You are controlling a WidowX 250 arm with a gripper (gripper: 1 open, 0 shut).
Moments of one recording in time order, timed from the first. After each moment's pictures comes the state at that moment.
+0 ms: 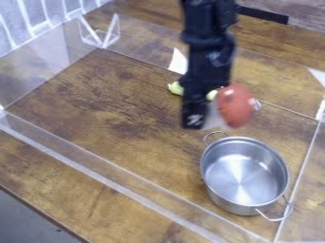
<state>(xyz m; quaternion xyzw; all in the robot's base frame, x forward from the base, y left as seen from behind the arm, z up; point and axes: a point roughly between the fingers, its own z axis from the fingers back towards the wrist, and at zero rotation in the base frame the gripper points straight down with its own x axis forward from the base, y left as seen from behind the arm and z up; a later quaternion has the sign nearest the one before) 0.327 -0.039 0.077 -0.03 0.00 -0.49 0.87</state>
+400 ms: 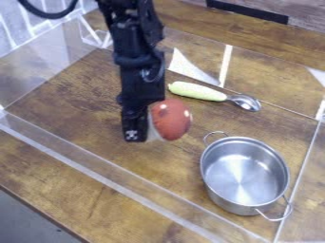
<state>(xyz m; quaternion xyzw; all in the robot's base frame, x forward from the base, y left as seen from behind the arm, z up) 0.297 0.006 0.055 -0.03 -0.01 -0.47 0.88</state>
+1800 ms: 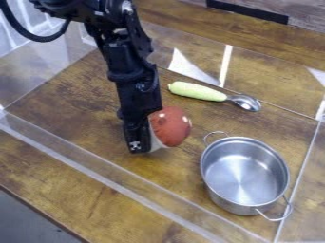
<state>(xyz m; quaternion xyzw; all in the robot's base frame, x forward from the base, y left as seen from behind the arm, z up) 0.301 -0.005 0.033 -0.09 -0.03 -0.45 0.89</state>
